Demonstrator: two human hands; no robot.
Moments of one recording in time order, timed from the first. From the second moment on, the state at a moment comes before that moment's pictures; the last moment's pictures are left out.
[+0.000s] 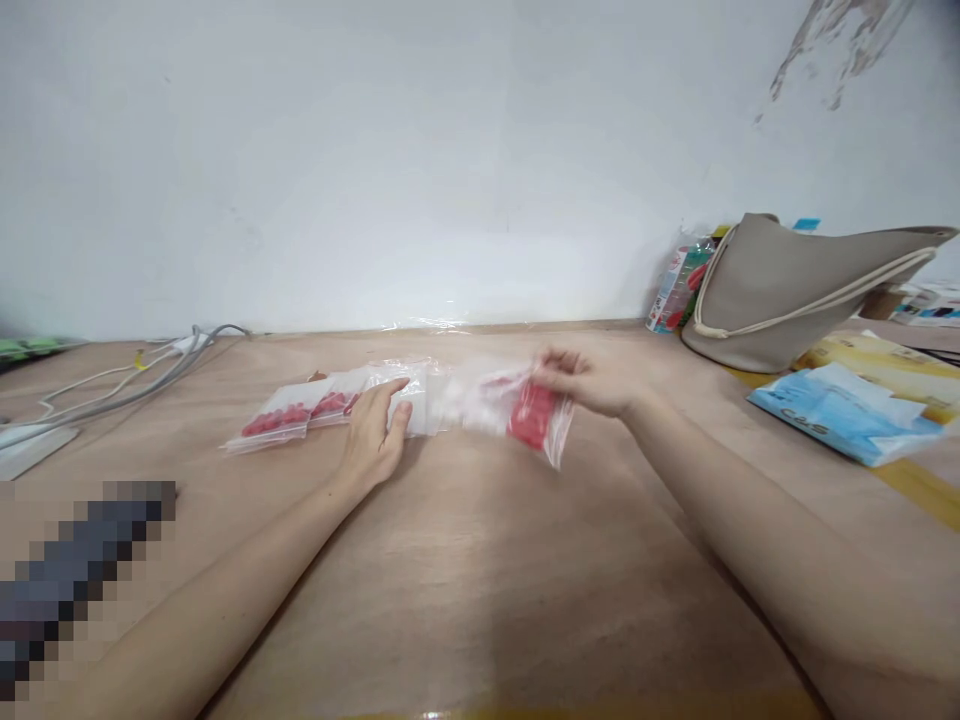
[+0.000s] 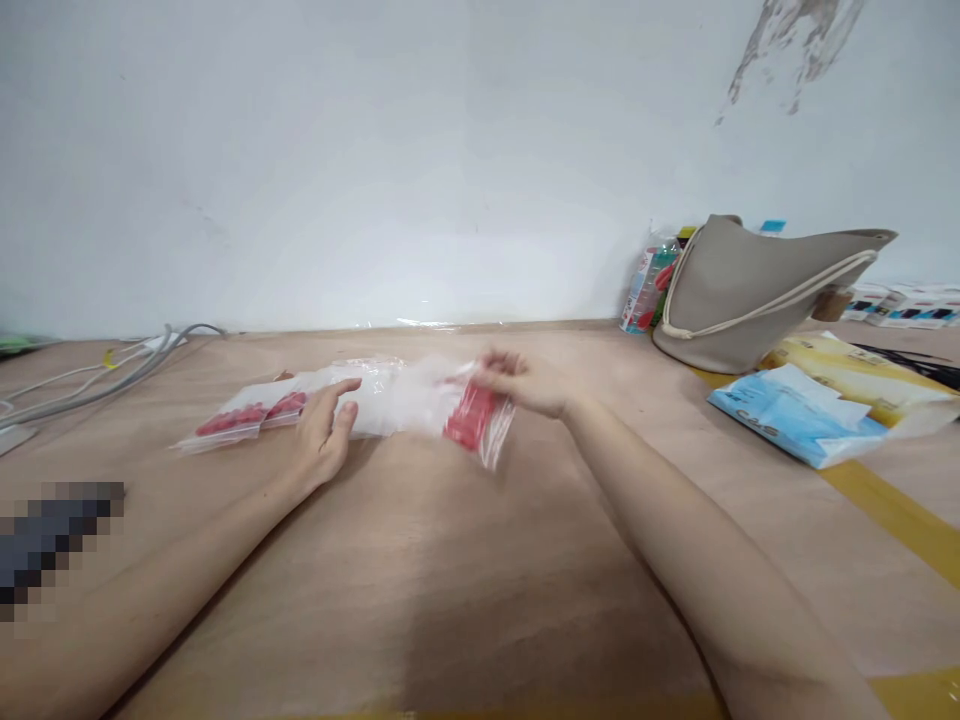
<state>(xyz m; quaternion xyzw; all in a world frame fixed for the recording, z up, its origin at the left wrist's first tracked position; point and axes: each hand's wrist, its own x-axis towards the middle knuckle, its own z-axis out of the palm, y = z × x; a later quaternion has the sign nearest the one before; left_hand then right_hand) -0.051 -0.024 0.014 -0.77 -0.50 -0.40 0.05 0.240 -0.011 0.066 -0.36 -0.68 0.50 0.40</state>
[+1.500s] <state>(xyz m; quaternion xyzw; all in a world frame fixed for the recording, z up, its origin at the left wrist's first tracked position) 0.028 -0.044 0.024 -0.95 -0.20 -0.23 0.00 0.212 -0.078 0.003 -0.58 -0.68 0.31 0.32</state>
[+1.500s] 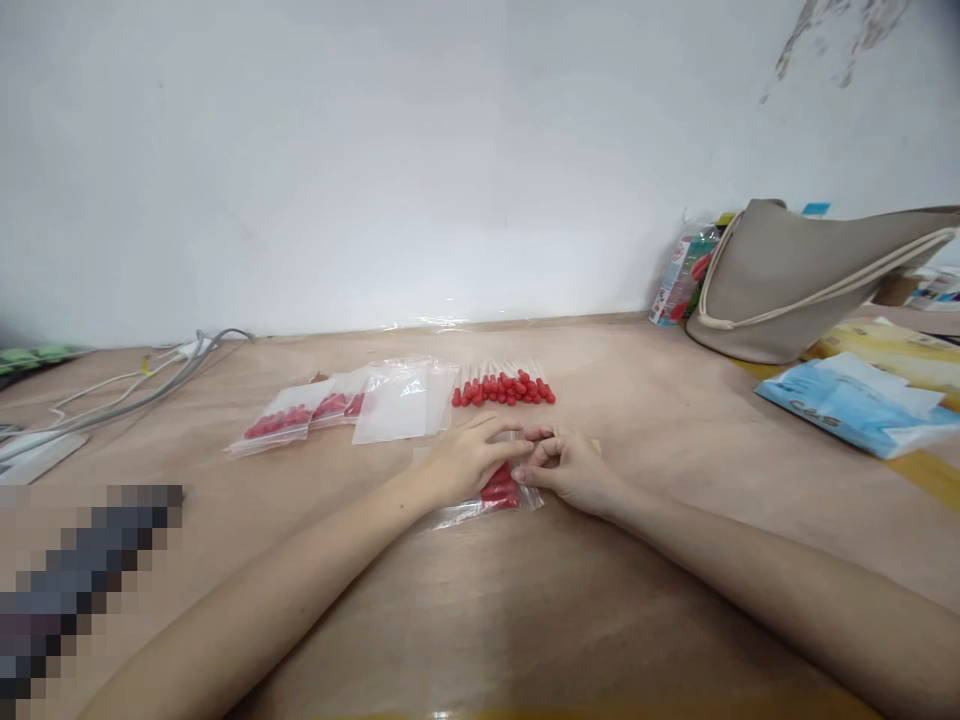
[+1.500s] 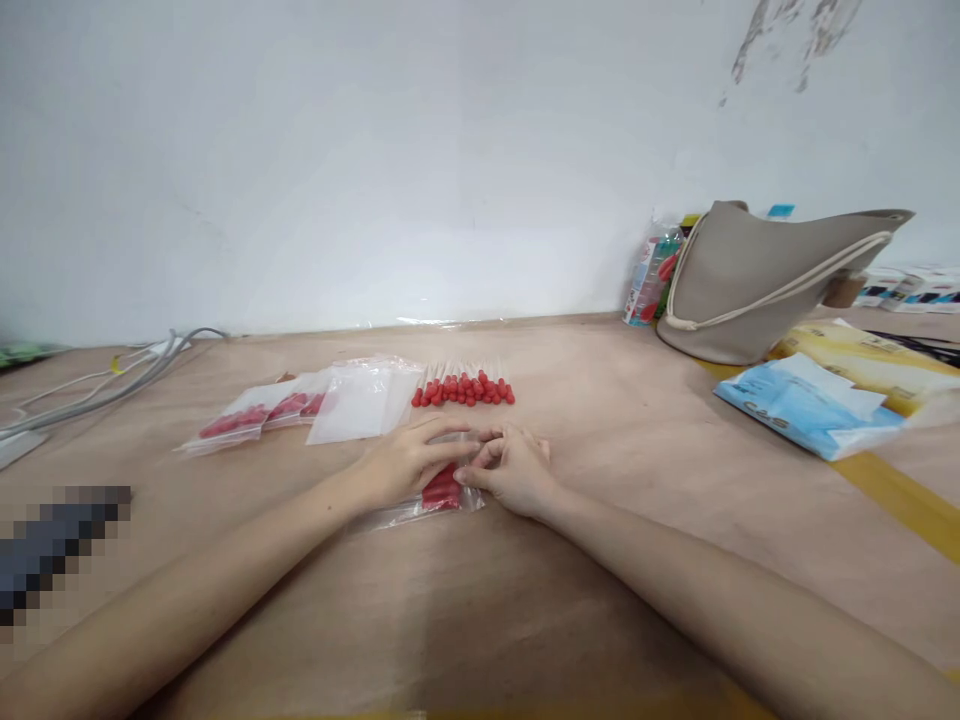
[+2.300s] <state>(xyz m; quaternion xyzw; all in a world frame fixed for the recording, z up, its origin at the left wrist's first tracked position) 0.028 -0.043 0.010 -0.94 -0.19 -0.28 0.01 0.231 -0.071 -0.006 -0.27 -0.88 -0.14 0.37</state>
